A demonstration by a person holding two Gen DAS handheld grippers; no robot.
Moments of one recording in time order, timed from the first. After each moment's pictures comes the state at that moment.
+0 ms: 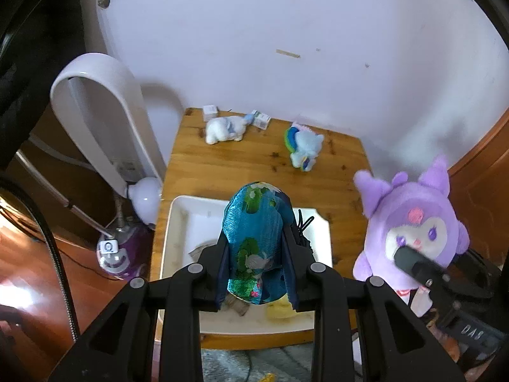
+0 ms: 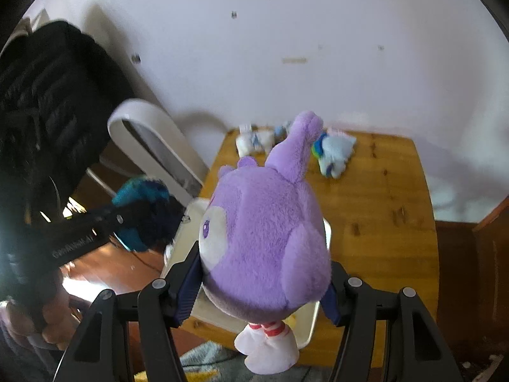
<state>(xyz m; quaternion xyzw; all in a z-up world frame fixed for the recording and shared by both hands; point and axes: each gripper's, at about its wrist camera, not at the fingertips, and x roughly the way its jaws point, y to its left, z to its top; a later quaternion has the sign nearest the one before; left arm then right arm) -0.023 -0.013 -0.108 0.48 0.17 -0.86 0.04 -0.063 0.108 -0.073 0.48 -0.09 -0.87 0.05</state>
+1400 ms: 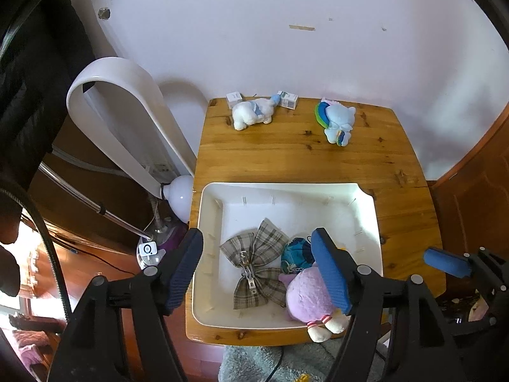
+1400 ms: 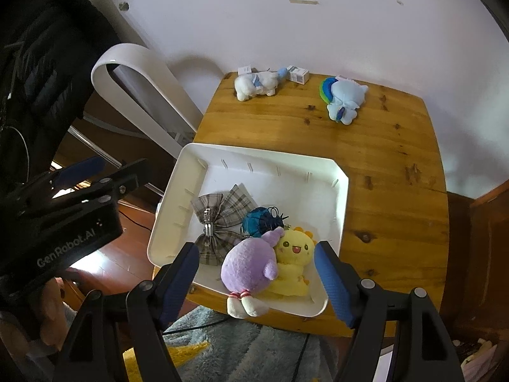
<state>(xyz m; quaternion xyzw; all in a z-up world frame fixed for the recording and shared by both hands) -0.019 -0.002 -0.136 0.51 0.07 -0.85 0.08 -0.068 0.078 -0.119 0.57 -0.08 -0.82 0.05</state>
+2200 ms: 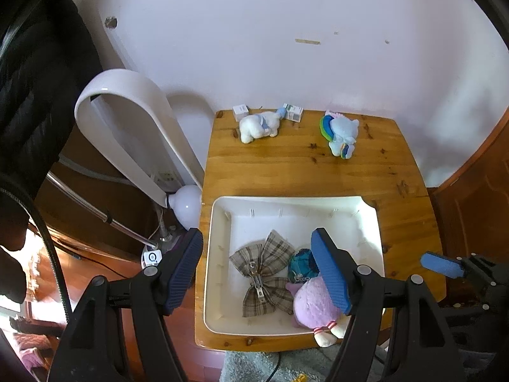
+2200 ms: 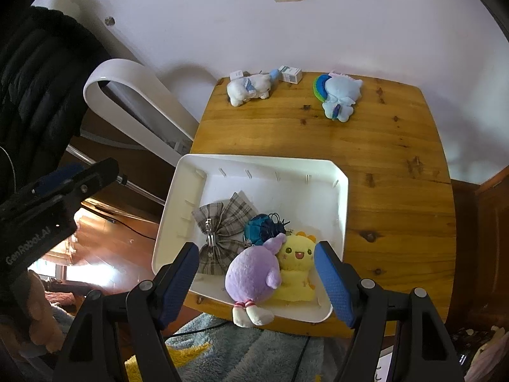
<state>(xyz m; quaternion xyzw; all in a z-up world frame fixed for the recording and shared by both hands) -0.022 -0.015 -0.119 0.49 0.07 -0.86 0.08 -0.079 0.088 -0.120 0.57 -0.11 -0.81 0.04</state>
